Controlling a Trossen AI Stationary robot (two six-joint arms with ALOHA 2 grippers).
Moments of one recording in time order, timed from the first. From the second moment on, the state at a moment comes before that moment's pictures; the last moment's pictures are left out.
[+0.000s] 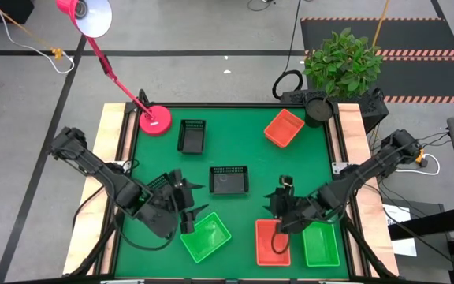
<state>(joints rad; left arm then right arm) -0.62 1.46 1.28 -0.63 -0.79 -0.46 0.58 1.38 0.96 -0.51 0.59 0.43</state>
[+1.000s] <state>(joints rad) -0.81 1.47 1.05 -1.09 -0.21 -0.49 0.56 1.38 0.84 -0.44 0.62 0.19</state>
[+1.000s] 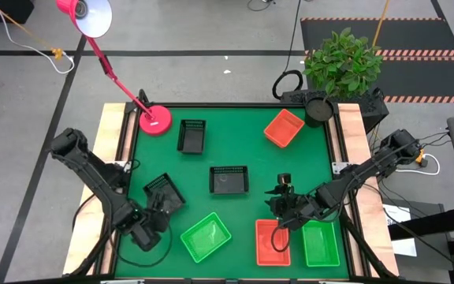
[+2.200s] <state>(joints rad) -0.79 1.46 0.93 -1.11 -0.27 -0.32 0.56 1.38 0.84 -0.41 0.62 0.19</state>
